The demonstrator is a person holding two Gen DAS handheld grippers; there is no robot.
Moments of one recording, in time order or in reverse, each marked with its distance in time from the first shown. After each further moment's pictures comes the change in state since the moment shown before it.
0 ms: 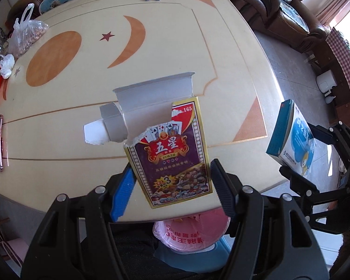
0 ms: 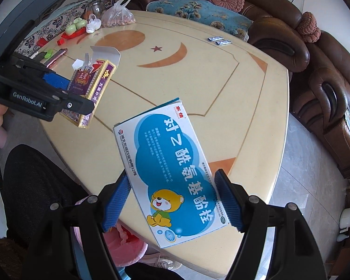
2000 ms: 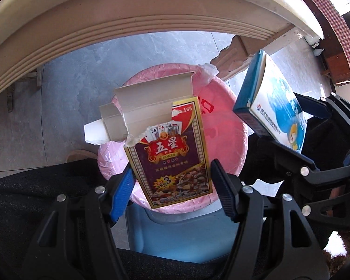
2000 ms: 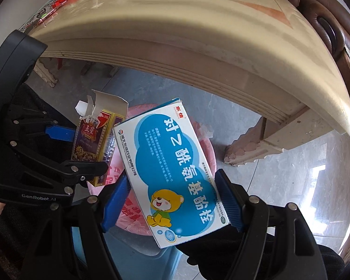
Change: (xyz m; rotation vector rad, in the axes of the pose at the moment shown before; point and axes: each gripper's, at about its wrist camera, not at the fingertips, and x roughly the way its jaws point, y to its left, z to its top) left arm 0.176 -0.023 -0.246 0.096 0.194 -0.105; right arm 0.107 0.119 -0.229 0.205 0.172 0.033
